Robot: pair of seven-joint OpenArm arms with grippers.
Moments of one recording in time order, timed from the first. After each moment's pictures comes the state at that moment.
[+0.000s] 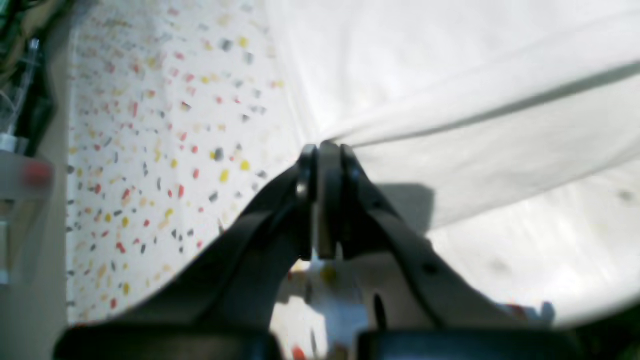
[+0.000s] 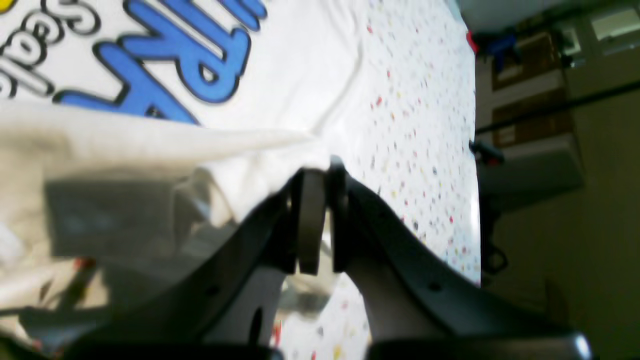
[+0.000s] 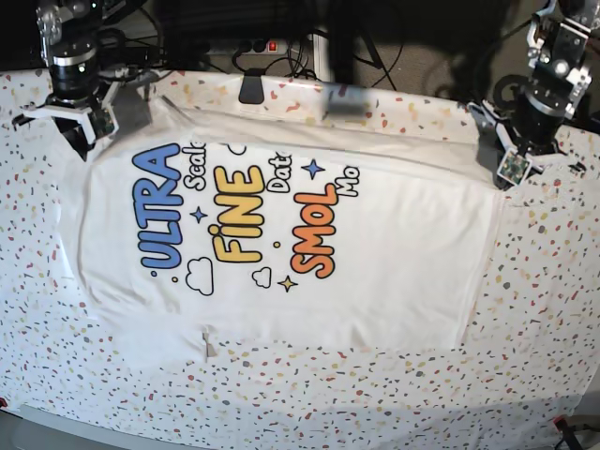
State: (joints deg) left arm 23.2 -33.1 6.3 104.0 -0.6 -2.4 18.7; right arm -42.3 34.6 3.0 114.3 -17.4 -13.1 -21.0
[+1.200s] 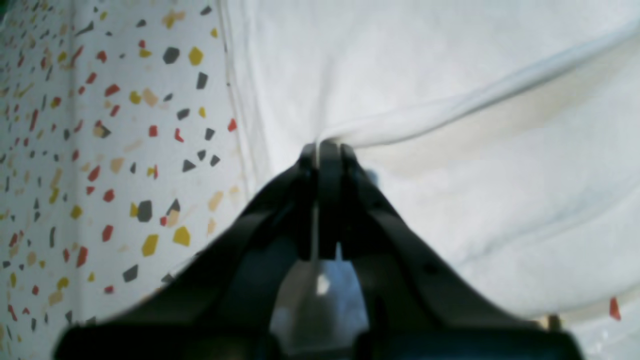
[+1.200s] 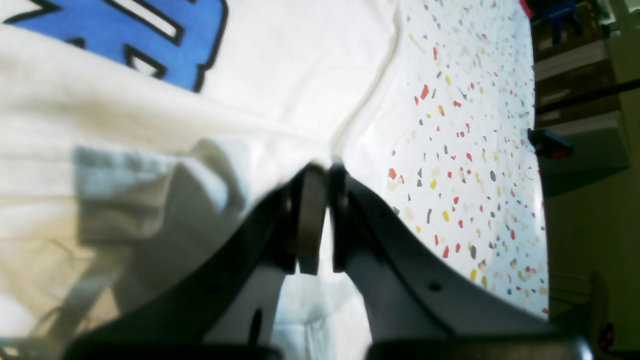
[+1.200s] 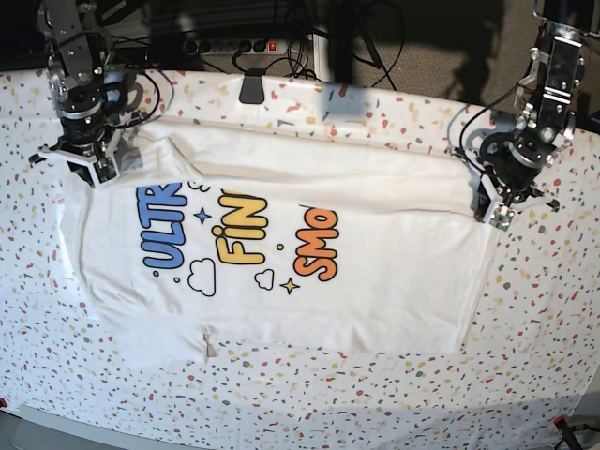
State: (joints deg) left arm 6.6 -24.8 6.3 83.8 -2.9 -12.8 15.6; right arm -23.2 33.4 -2.1 92.0 -11.6 -8.7 -16.6
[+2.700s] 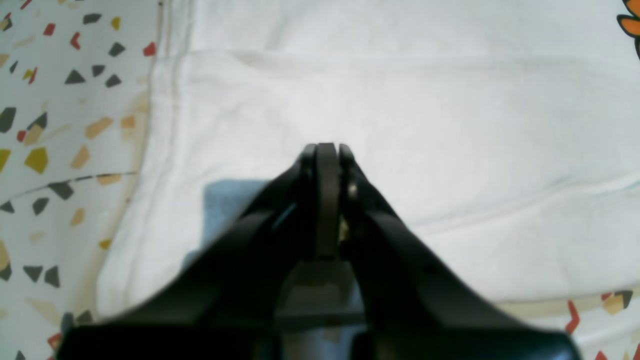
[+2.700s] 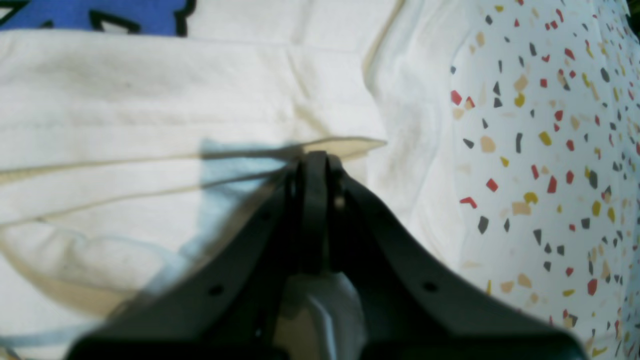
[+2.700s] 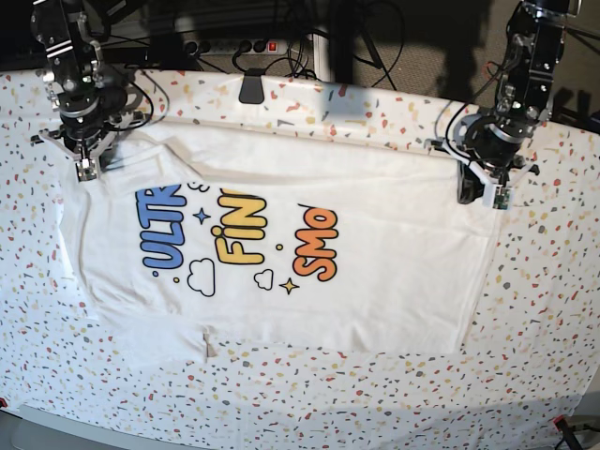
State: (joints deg) left arm 11.2 -19.6 6.1 80.6 -16.3 -9.6 12.5; right arm -22.9 33.5 -1.8 88.2 8.2 -7.8 -18.1
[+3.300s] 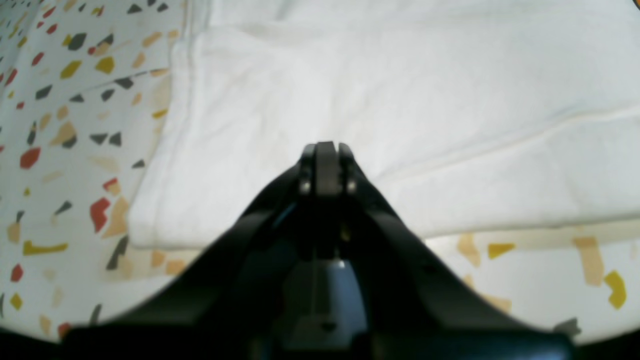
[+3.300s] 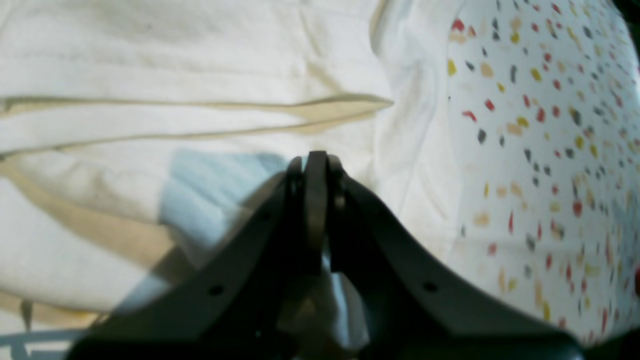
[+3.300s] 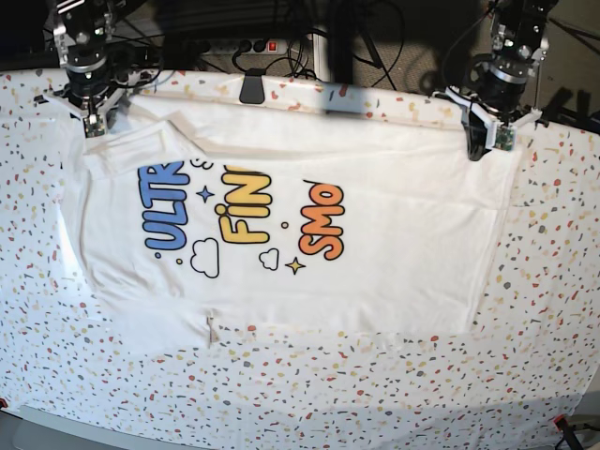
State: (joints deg) left arm 25.9 -19.7 5.5 85.3 -8.9 -6.4 2.4; right arm -35.9 30.1 -1.4 94.3 1.7 -8.2 -17.8
